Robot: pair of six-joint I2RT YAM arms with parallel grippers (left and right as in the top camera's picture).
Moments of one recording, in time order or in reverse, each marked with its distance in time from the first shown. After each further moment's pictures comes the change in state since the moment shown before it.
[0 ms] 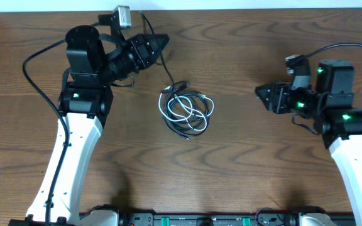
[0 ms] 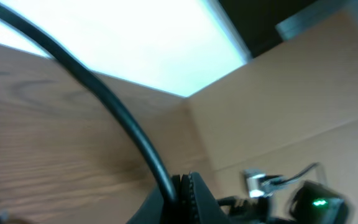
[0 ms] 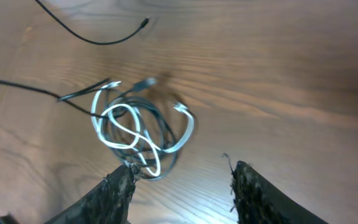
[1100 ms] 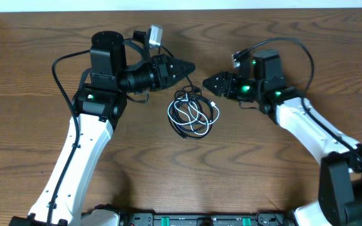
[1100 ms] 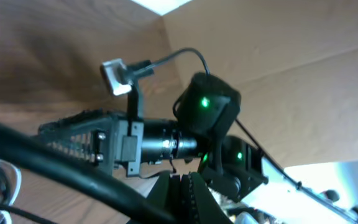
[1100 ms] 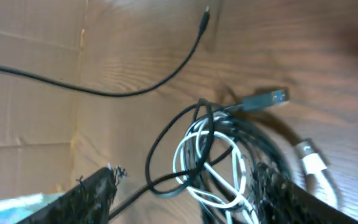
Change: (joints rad) left arm -0.111 0.000 0.000 -0.251 0.178 0.074; right arm 0.243 0.454 0.000 0.503 -0.126 0.492
